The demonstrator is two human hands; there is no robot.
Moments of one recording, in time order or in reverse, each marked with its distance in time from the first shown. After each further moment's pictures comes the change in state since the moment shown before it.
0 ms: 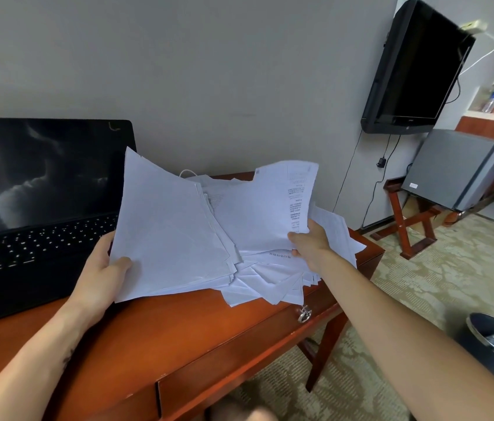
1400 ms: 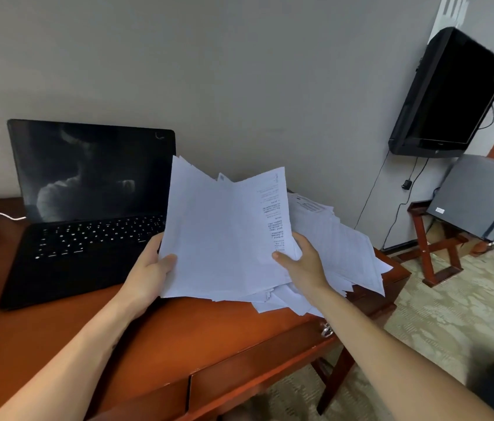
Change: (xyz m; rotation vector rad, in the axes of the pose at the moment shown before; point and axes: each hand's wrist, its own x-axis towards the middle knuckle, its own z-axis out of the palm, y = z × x) left_hand -0.010 0.004 0.001 -0.116 -0.135 0.016; right_hand -0.064 0.008 0.049 -0.036 -0.214 -0.299
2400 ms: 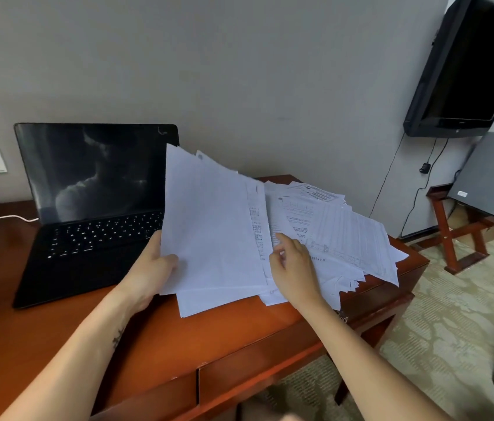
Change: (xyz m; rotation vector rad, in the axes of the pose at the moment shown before) left_hand -0.007 0.015 -0.002 0.085 -0.003 -0.051; right_hand -0.015 0.023 0.033 -0.555 0.024 -0.230
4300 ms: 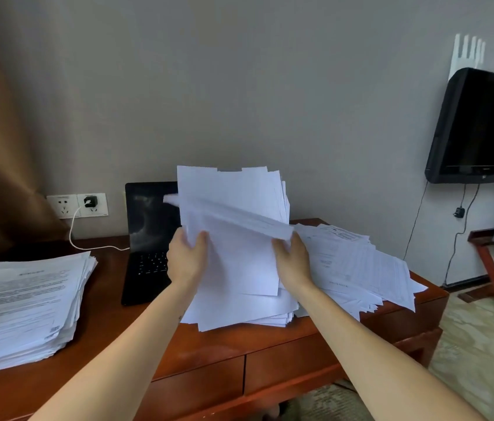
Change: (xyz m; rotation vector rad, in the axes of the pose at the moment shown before) left_hand -0.061 0.077 -0.023 -0.054 0.579 0.264; right_hand -0.023 -0.156 -0.038 0.569 0.096 0.024
